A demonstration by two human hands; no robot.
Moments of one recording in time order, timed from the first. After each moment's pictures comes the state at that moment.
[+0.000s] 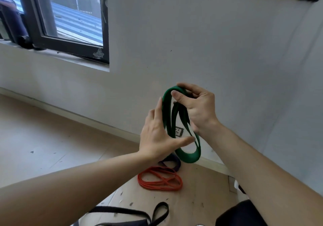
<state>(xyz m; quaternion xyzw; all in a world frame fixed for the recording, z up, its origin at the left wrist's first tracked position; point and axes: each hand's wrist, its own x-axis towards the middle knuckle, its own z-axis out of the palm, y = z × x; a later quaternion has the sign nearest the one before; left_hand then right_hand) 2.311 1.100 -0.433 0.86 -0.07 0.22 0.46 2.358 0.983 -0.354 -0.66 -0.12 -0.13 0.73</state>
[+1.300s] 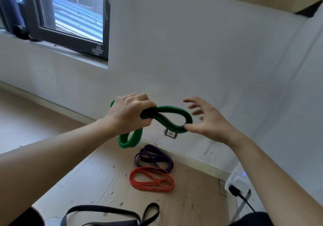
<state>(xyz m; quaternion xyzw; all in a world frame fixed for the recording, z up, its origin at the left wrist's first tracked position) 2.356 1.192 -0.404 0.88 -0.26 0.36 0.15 2.348 0.916 -0.346 -0.92 -0.22 -0.02 0.33</state>
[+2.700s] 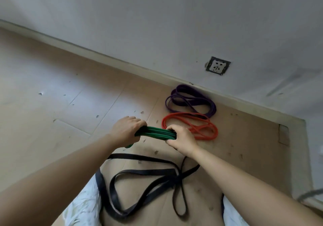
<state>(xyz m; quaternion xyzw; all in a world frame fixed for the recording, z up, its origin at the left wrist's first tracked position) 2.398 1.277 -0.765 0.97 -0.21 -0.07 0.07 2.409 1.021 -0.776 -0.91 -0.14 0.20 0.34</state>
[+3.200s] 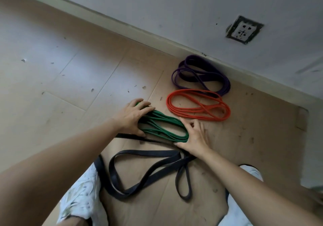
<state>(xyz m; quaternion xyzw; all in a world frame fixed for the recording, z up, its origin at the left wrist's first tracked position) 2.401 1.289 -0.858 0.95 -0.21 -0.22 0.09 2.372 0.982 -0.873 -0.96 -0.10 0.21 0.18</state>
